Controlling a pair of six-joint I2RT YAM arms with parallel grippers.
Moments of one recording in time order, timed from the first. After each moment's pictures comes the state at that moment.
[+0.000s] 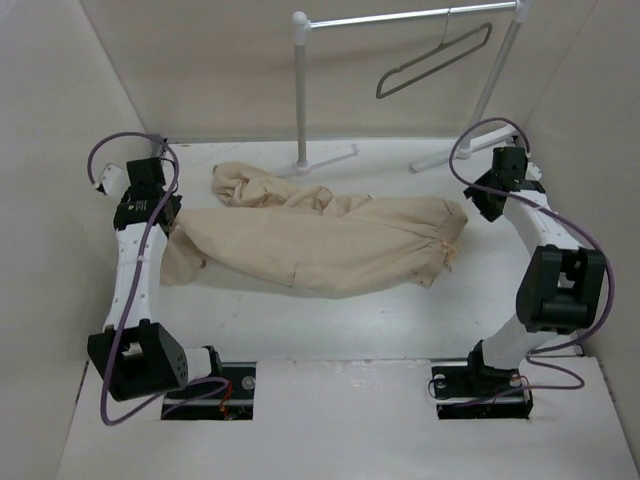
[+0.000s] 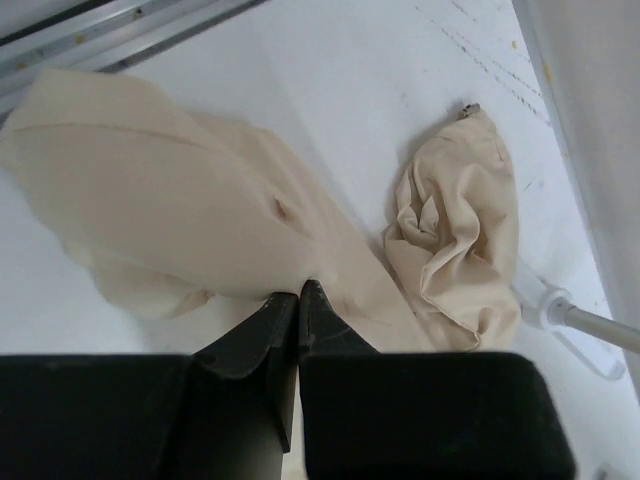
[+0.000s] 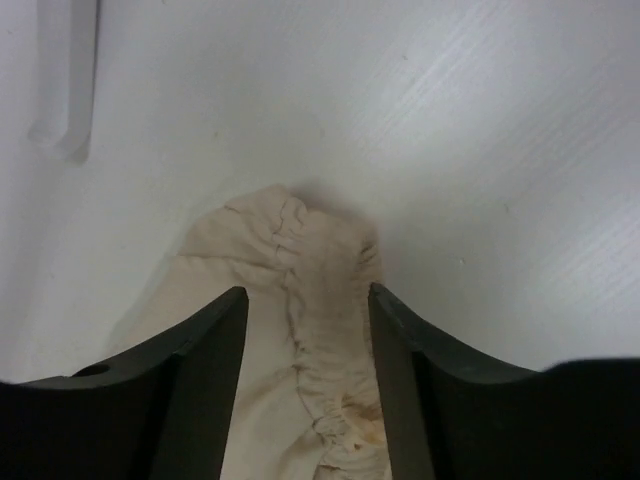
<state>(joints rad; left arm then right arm) 0.18 1.26 1.20 -0.69 -0.32 -0.87 -0.11 1.61 1.23 -0.50 0.20 0.77</state>
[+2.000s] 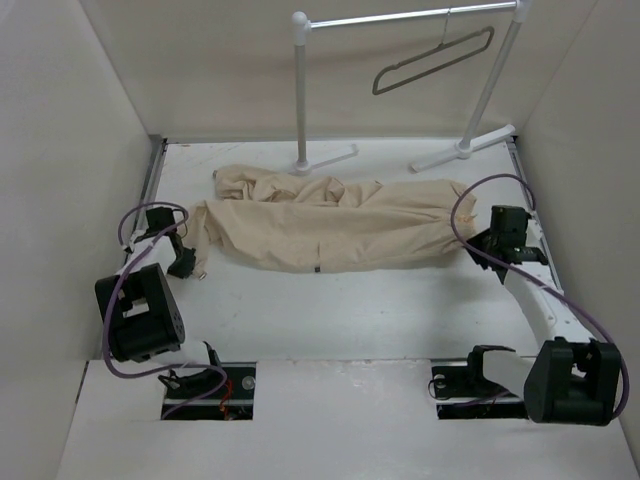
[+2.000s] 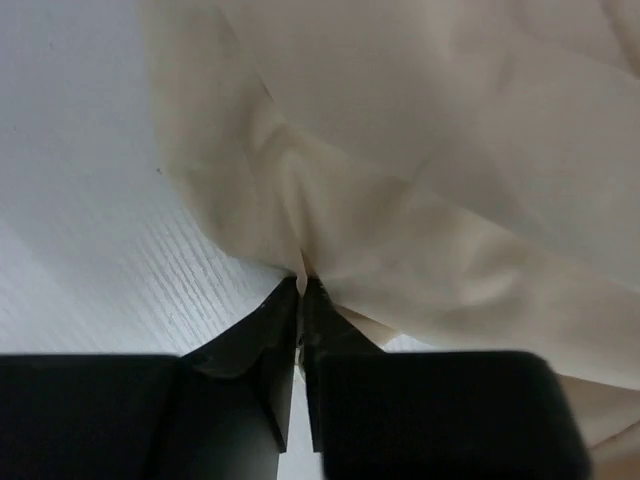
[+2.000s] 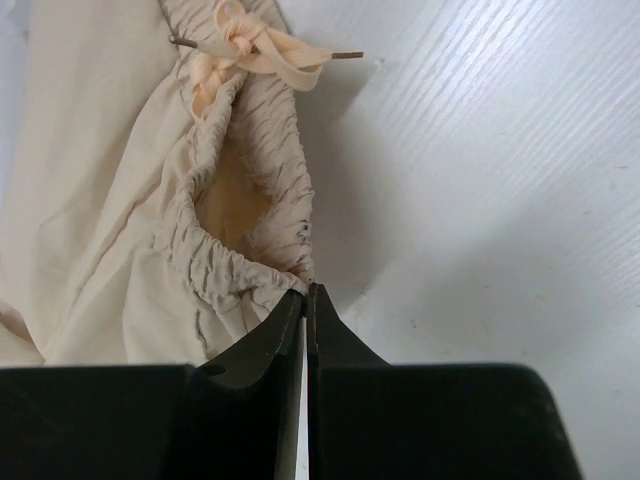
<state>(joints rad) 0.30 1.51 0.80 -0.49 -0.19 -0.94 -0.04 1.13 0.71 -0.42 0.16 0.96</state>
